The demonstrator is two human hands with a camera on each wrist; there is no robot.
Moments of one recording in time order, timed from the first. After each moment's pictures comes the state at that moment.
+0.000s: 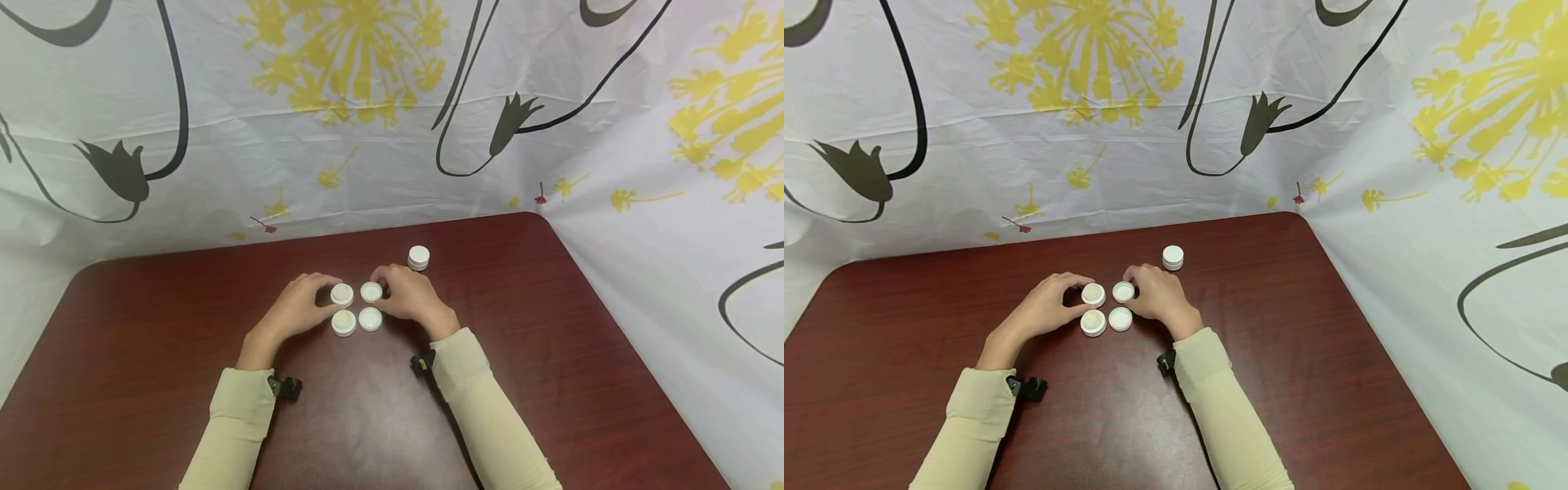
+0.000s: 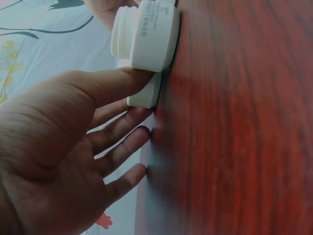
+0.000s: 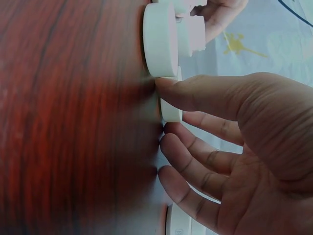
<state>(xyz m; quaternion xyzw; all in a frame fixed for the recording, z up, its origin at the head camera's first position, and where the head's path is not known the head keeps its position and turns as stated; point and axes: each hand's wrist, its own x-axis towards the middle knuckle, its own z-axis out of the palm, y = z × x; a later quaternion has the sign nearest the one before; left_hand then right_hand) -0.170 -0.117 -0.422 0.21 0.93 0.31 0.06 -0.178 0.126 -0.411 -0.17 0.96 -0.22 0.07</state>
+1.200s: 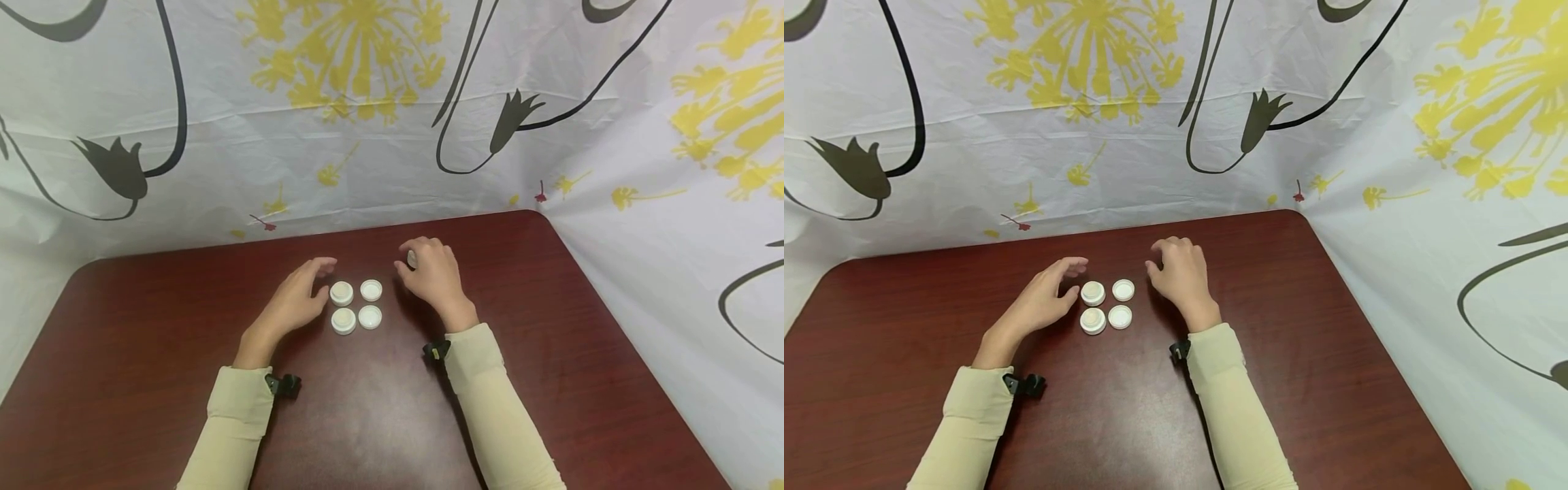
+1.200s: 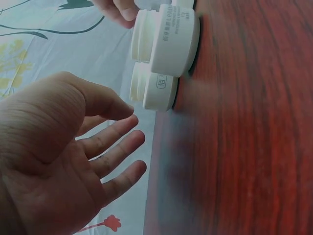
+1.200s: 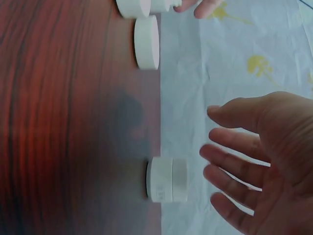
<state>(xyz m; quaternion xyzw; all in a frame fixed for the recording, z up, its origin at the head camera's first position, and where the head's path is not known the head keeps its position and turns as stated) -0.173 -0.118 -0.419 0.20 0.91 0.36 0.02 -0.186 0.155 -0.397 -0.10 0.96 -0.23 -0.10</state>
